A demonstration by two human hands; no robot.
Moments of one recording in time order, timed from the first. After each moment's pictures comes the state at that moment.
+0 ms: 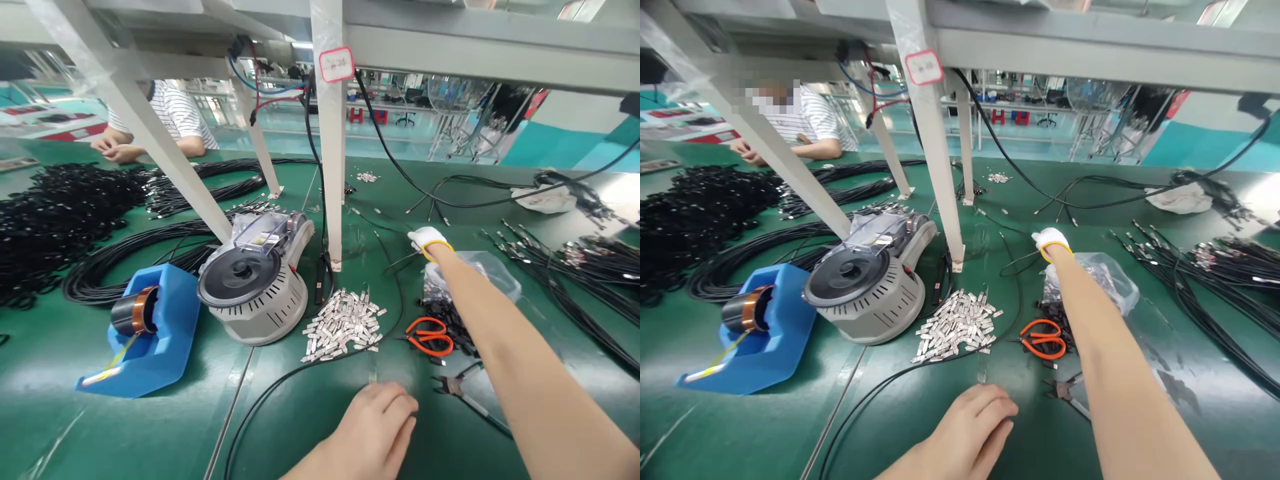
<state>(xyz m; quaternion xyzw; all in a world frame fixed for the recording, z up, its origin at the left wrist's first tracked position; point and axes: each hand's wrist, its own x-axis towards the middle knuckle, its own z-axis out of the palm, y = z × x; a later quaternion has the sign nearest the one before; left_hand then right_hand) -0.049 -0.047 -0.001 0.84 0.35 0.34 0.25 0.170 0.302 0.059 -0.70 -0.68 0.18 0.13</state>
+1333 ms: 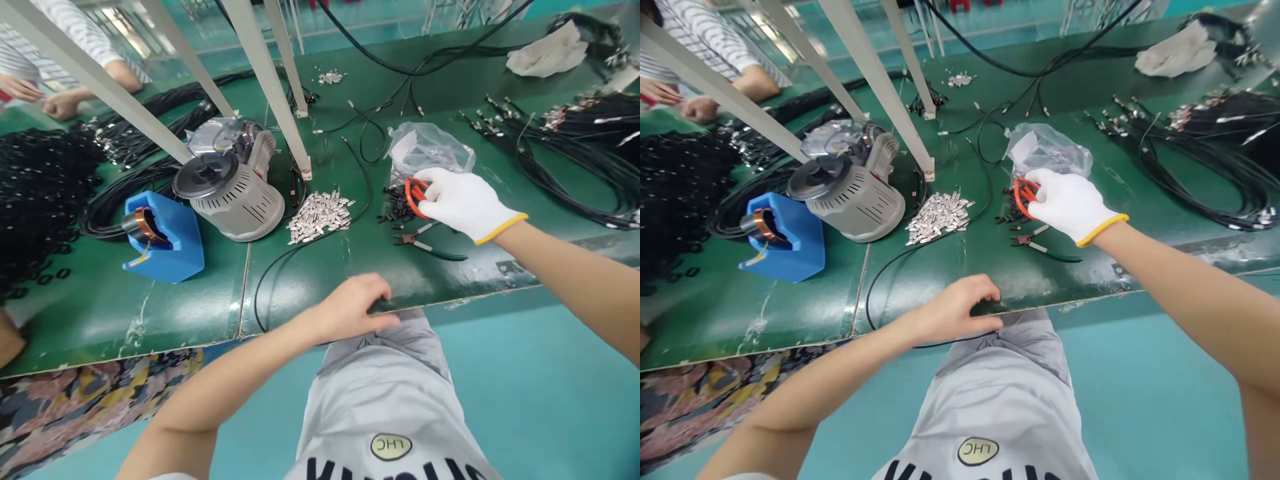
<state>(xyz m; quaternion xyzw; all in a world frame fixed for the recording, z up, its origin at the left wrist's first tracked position) -0.013 -0.122 0.019 0.87 0.32 0.10 0.37 0.267 0.001 0.076 -0.63 -0.75 0.14 0.16</state>
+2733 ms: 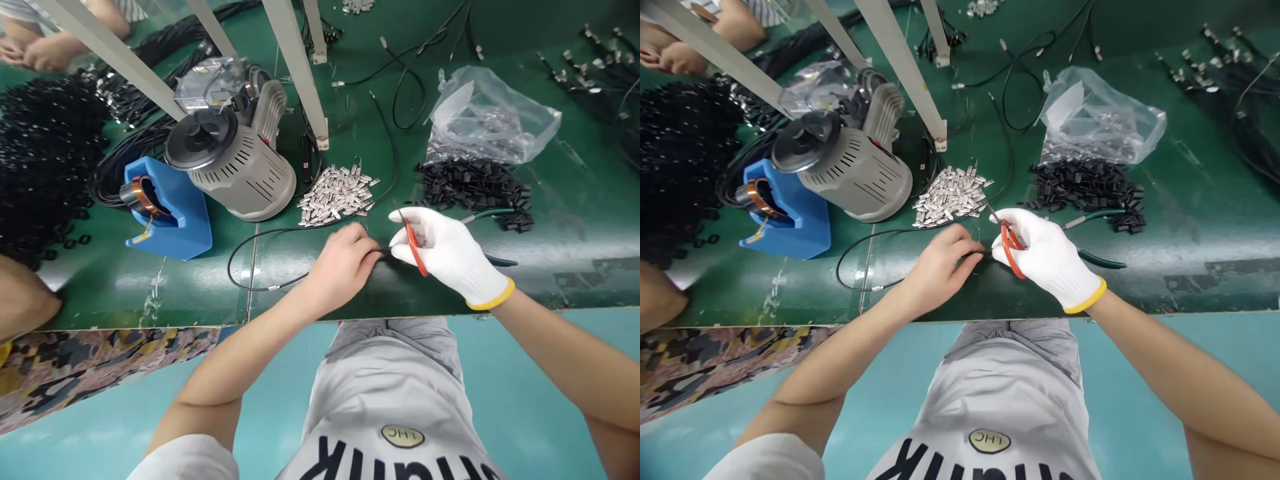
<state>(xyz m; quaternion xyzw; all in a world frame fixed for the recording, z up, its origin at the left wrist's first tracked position) -0.045 -0.076 0.030 0.80 0.48 0.23 0.26 0.178 -0.054 0.024 -0.51 -0.61 0.53 0.30</state>
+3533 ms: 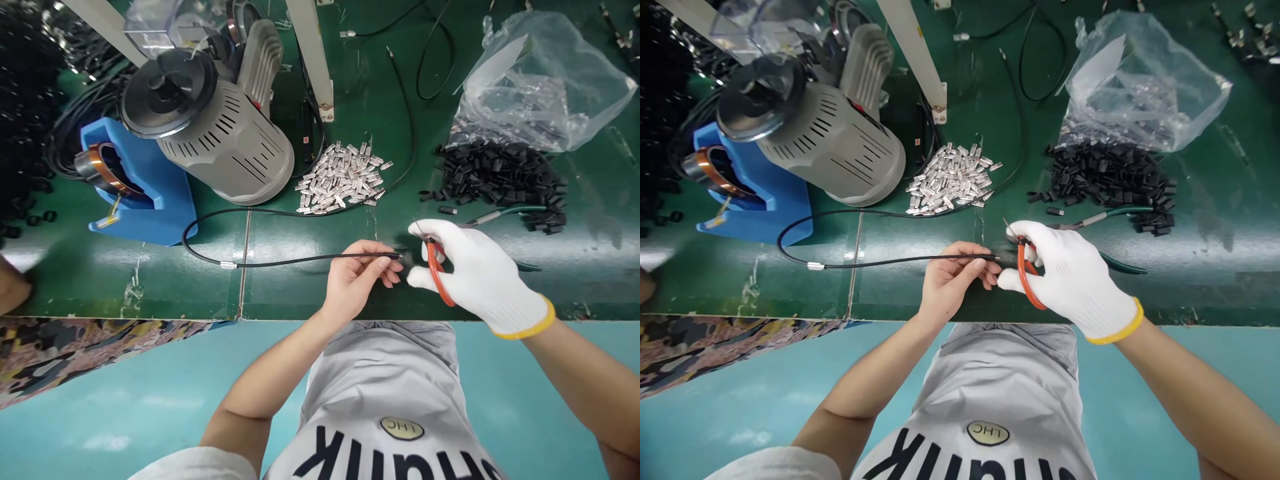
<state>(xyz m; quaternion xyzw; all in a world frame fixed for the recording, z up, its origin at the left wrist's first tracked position) -0.018 -0.102 -0.023 0.32 0.42 0.51 0.68 0.190 -0.064 0.009 -0.54 -0.79 0.27 0.13</state>
